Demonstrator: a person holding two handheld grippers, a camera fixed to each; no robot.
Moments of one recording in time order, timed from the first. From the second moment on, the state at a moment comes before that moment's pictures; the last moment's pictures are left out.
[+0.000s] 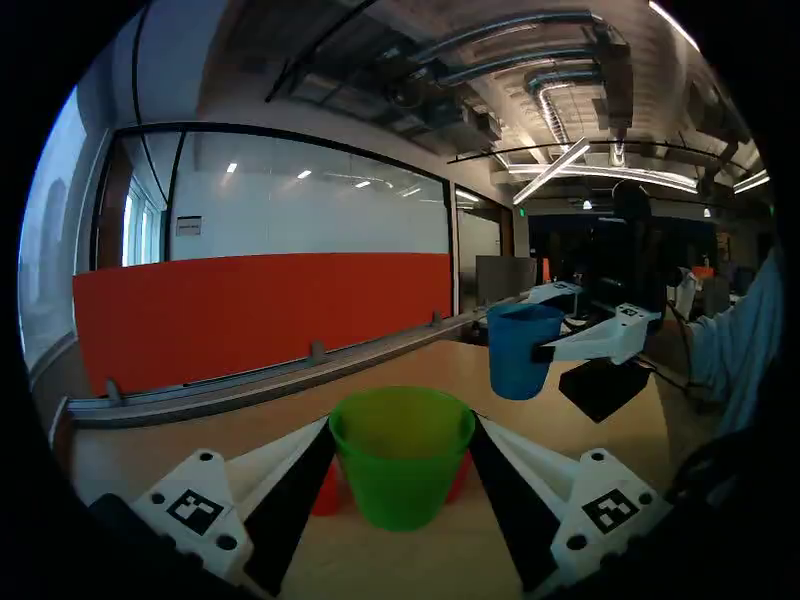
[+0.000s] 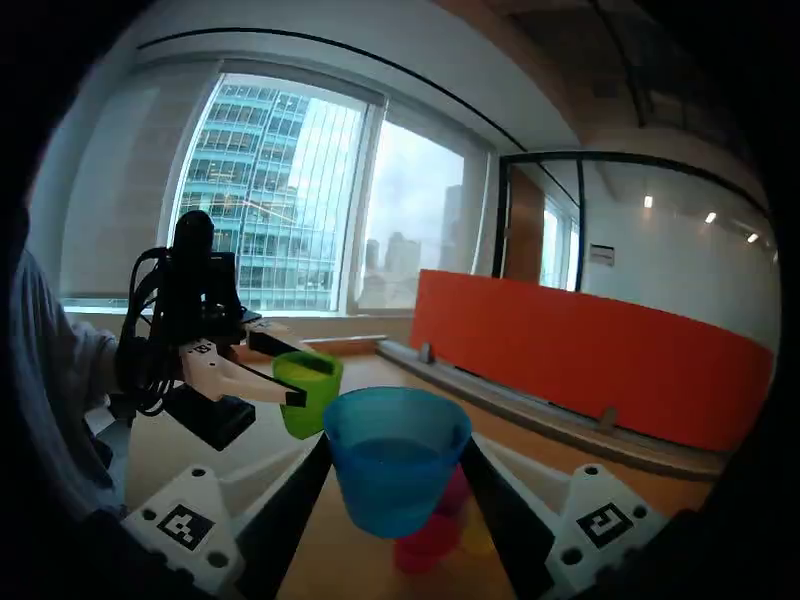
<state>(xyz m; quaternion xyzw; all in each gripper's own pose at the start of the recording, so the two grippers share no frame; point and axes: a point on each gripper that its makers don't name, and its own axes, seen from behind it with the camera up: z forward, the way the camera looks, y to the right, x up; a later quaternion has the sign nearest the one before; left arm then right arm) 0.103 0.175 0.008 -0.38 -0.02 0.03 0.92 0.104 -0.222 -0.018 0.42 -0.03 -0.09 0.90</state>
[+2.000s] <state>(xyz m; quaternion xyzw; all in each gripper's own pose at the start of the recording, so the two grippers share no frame) 0.095 0.220 -0.010 -0.43 -0.03 0.02 0.90 0.209 -0.263 0.022 0.40 0.11 -0.33 0.85</state>
